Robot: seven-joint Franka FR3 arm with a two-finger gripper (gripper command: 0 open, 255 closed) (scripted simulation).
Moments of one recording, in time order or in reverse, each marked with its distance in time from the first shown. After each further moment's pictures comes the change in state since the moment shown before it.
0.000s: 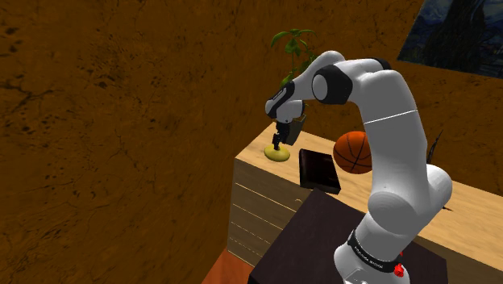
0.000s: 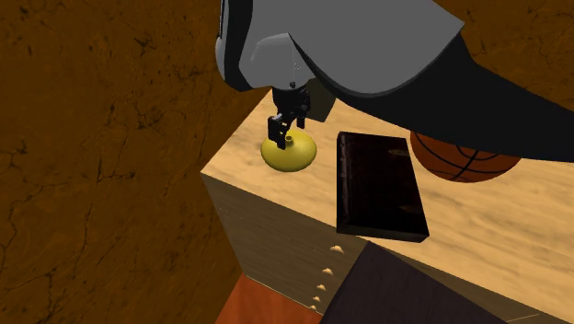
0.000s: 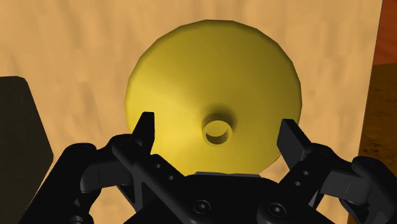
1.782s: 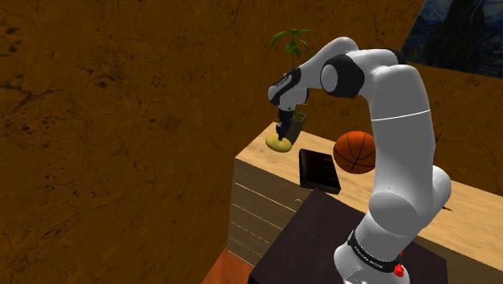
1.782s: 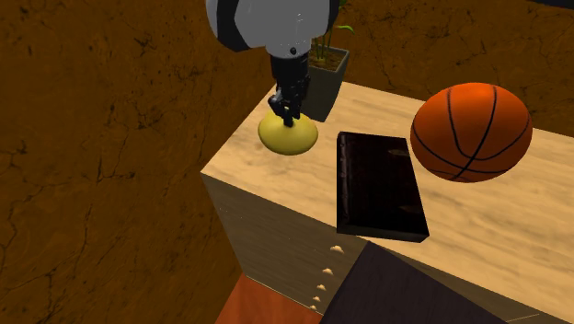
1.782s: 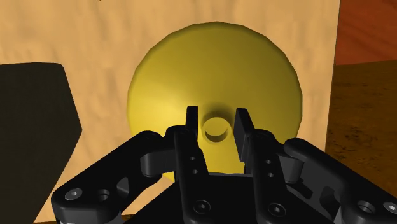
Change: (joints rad) arm 0.022 -0.113 -0.032 0.004 -0.040 -0.115 0.019
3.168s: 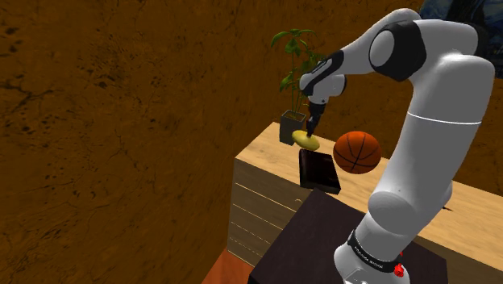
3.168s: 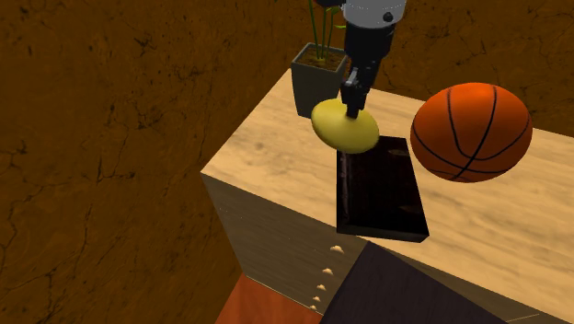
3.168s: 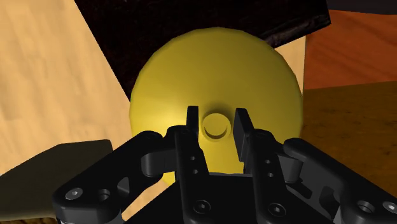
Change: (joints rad) arm -0.024 -0.381 -0.121 -0.353 -0.140 -0.004 -0.101
